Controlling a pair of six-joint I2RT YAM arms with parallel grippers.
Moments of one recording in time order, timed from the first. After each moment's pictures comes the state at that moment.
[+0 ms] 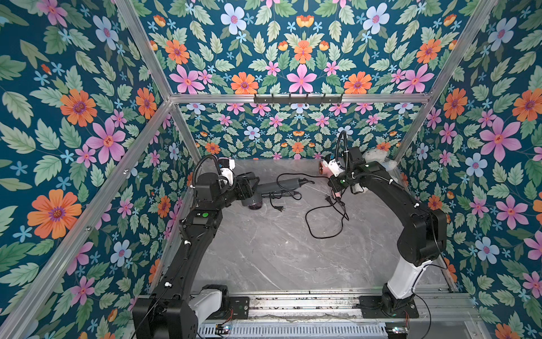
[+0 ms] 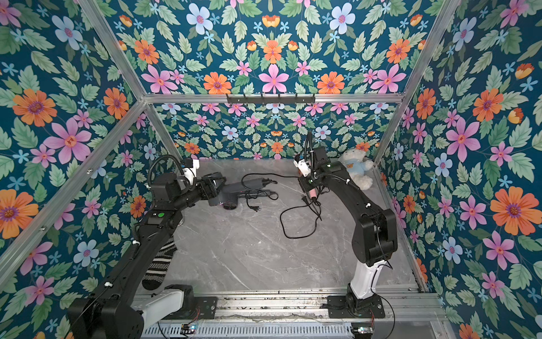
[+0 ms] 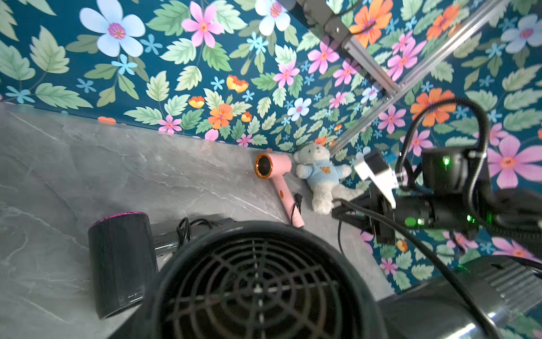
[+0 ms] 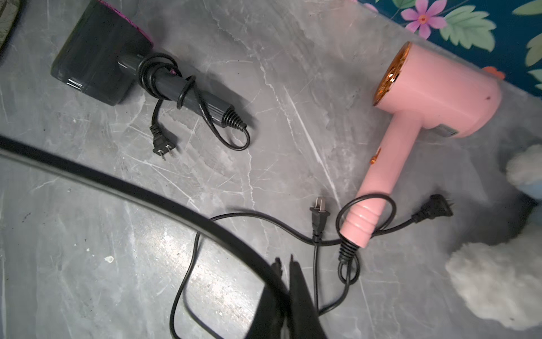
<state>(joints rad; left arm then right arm) -0.12 1.12 0.94 -0.08 0.51 -0.49 0.31 1.79 1.61 -0.78 -0.22 -0.20</state>
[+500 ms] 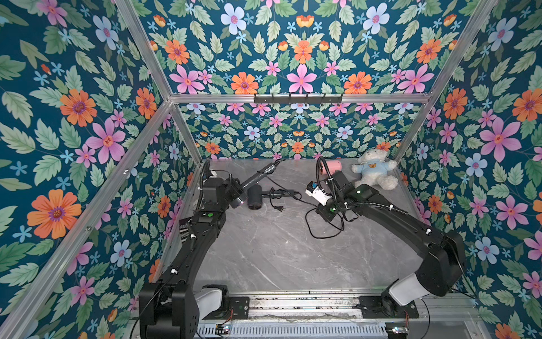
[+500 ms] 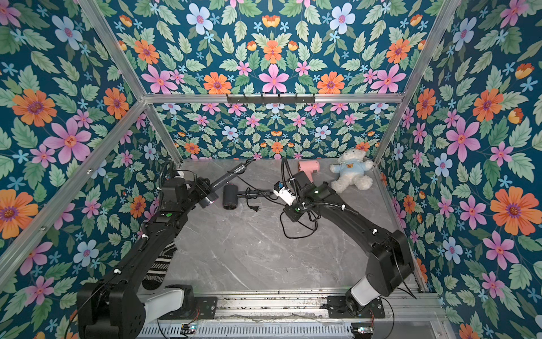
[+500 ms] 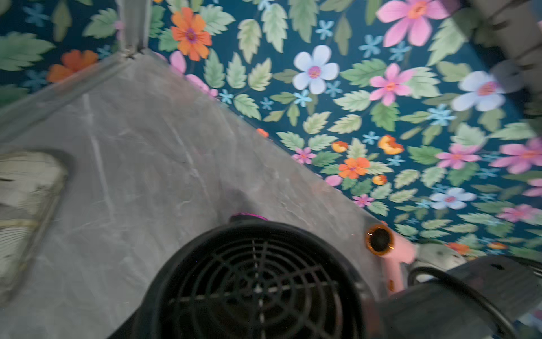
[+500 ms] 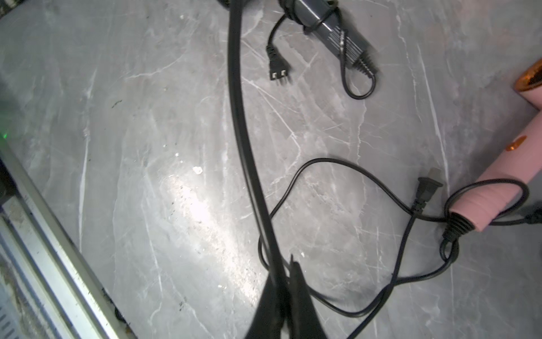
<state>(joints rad) -0.13 1.19 0.86 -0.10 -0.13 -0.64 0.61 1.53 1.36 -0.84 -0.17 -0.25</state>
